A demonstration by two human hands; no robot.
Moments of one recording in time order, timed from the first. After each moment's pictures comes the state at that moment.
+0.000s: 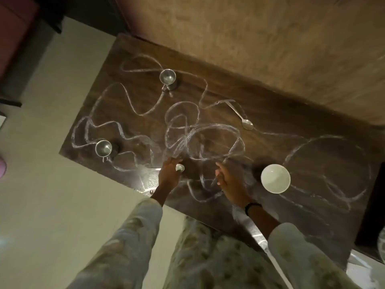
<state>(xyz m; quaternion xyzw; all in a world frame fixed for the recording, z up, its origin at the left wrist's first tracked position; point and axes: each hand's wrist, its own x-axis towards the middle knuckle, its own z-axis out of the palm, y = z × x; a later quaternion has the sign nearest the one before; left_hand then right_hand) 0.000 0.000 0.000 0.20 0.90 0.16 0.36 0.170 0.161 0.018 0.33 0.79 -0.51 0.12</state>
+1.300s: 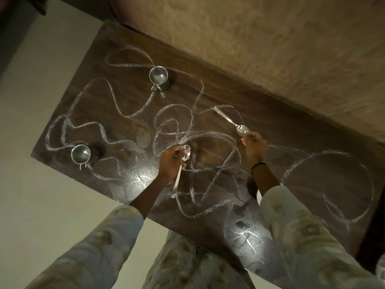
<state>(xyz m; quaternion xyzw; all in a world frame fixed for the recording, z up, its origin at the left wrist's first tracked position) -0.033 0.087 0.000 0.03 0.80 0.47 0.37 0.078 0.317 -0.044 0.64 0.56 -0.52 -0.10</state>
